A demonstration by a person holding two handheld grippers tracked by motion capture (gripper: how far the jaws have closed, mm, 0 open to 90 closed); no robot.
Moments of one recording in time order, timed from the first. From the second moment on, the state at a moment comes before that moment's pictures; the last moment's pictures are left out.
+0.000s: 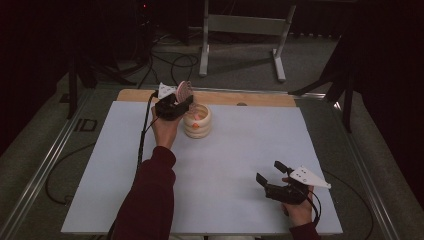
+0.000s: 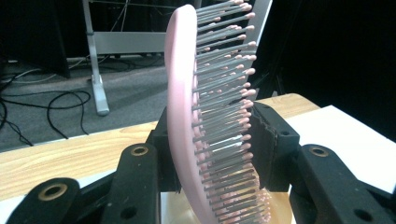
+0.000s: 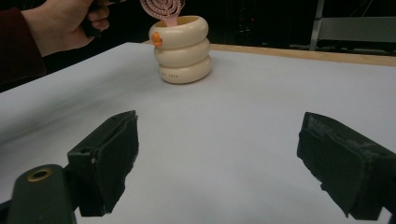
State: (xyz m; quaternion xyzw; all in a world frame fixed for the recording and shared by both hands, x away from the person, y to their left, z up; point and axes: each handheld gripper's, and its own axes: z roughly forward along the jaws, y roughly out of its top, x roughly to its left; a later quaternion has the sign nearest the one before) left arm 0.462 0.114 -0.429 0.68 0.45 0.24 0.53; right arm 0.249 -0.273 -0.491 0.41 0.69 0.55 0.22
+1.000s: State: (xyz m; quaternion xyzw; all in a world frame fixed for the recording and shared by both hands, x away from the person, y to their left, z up) left arm 0.462 0.125 -0.435 0.68 0.46 0.24 0.52; right arm 0.249 -0.271 -0.491 0.41 0.69 0.55 0.22
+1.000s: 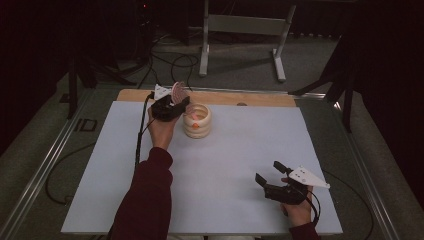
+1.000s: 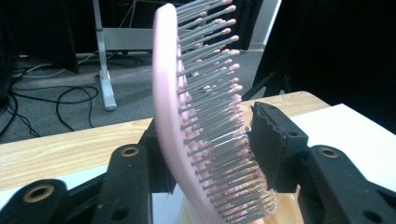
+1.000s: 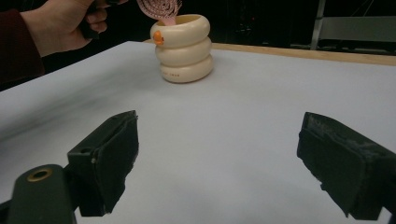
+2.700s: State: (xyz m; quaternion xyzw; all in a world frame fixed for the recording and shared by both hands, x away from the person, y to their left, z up) left arm 0.454 0.143 -0.436 0.69 0.48 0.23 0.49; right arm 0.249 -0.269 -0.493 0.41 0.70 0.55 0.22
